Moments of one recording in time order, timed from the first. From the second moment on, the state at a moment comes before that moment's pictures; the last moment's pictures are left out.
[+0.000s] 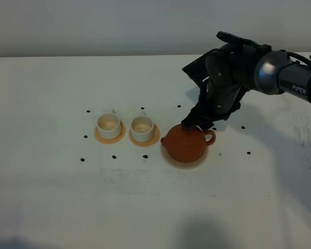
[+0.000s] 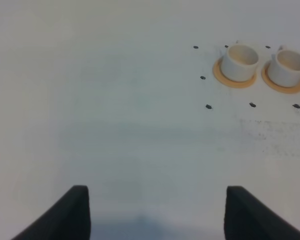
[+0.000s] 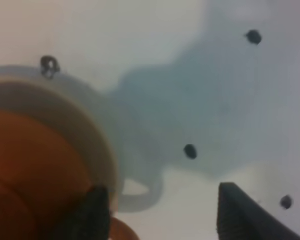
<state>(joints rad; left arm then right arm) 0.06 0.00 -0.51 -0.09 1.04 0.07 0.60 2.14 -1.58 -0.17 0.89 -0.02</state>
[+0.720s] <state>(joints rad) 0.06 0.00 -0.51 -0.09 1.04 0.07 0.60 2.13 -1.58 -0.11 0.93 -0.04</state>
